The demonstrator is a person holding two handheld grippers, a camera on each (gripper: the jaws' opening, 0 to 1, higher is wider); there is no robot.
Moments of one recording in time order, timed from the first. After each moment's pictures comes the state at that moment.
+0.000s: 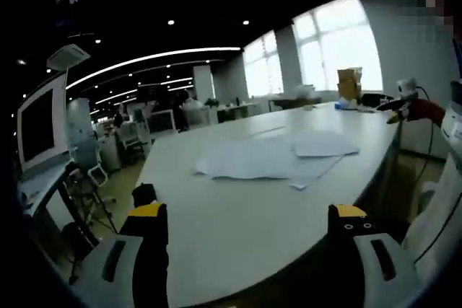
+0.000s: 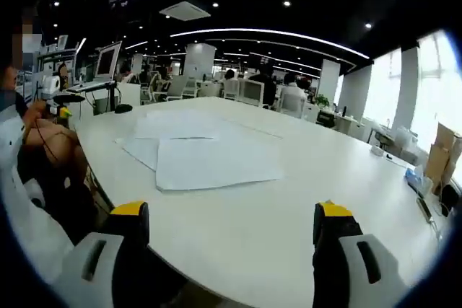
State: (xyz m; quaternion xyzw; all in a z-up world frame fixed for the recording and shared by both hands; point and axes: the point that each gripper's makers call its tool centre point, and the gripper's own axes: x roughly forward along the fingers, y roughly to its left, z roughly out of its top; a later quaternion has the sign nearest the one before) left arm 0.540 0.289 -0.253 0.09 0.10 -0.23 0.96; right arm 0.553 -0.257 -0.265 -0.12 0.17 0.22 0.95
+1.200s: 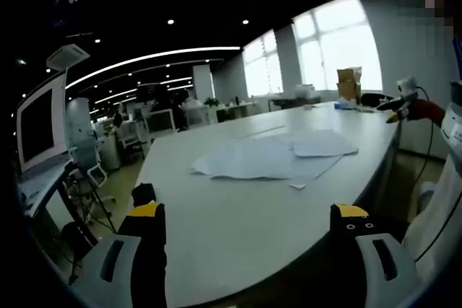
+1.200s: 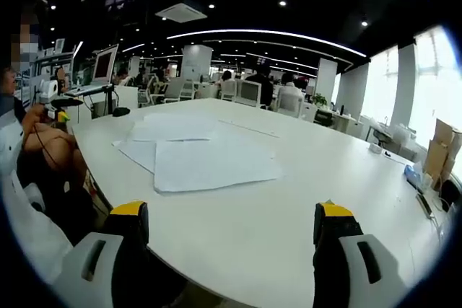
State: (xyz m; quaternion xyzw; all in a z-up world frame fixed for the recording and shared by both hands) left arm 0.540 0.289 -0.253 0.09 0.10 -0.23 0.96; right arm 0.554 -0.262 -0.262 -0.11 0.17 0.22 0.95
